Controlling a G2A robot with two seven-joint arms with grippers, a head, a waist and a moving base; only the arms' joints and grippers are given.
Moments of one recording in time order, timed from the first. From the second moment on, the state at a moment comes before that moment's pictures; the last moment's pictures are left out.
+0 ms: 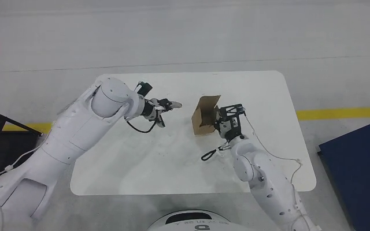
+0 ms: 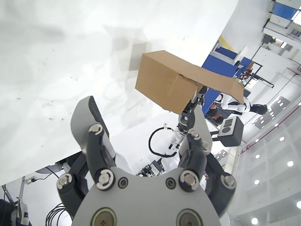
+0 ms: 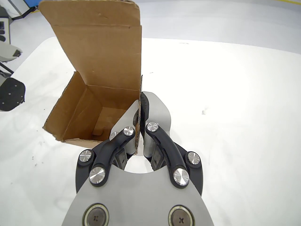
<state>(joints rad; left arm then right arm) 0.75 -0.91 -0.74 -1.57 -0.41 0.77 -0.87 -1.60 -1.22 1.15 -1.88 -1.16 0.24 0.32</state>
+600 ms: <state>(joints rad) 0.93 -0.85 -0.85 -1.75 -0.35 0.70 -0.84 -1.65 -1.22 1.17 -1.91 -1.02 0.14 0.24</state>
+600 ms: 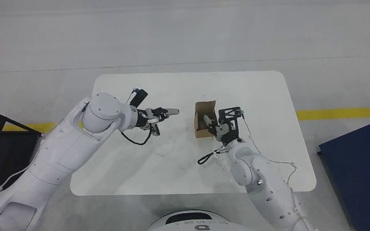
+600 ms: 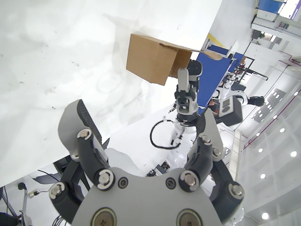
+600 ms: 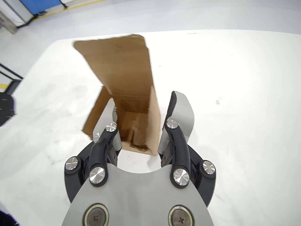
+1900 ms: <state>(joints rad) 0.41 -1.34 -0.26 -1.10 -0.10 0.58 -1.00 -1.58 -1.21 1.31 -1.67 -0.61 -0.07 0.41</state>
